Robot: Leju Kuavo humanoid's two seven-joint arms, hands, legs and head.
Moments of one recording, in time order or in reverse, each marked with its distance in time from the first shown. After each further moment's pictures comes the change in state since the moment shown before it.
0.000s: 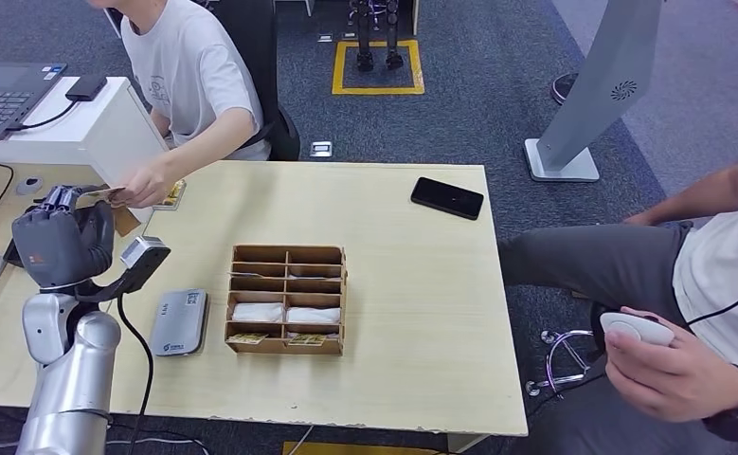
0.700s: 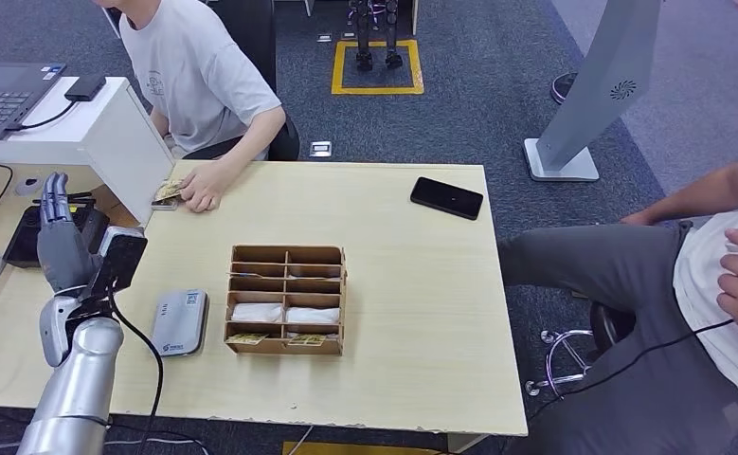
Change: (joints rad) left arm 0.050 0.043 -0.105 0.016 0.353 -0.248 0.095; right arm 0.002 -0.003 -0.001 0.000 -0.003 -0.009 -0.002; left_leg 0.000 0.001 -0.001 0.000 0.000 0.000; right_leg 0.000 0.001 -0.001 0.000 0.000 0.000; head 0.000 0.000
